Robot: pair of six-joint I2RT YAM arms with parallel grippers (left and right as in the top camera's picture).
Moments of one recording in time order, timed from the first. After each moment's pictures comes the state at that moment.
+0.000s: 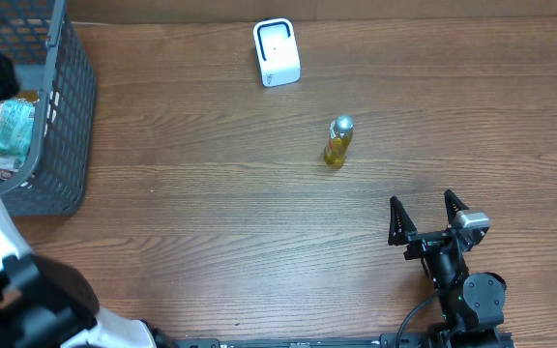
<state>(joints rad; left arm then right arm) 0.57 1.76 1.79 -0.68 0.19 0.13 0.14 0.01 0.02 -0.03 -0.04 0.20</state>
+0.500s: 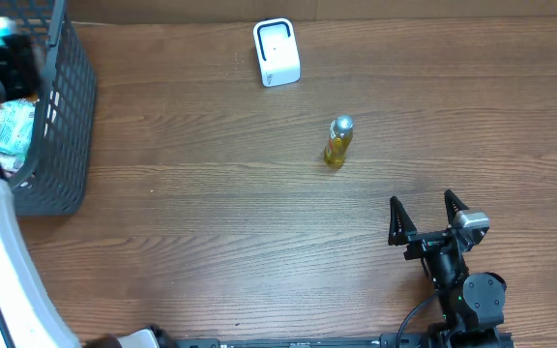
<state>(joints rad) 0.40 1.45 1.79 -0.83 0.19 0.04 0.14 0.01 0.02 -0.03 -0.04 0.20</state>
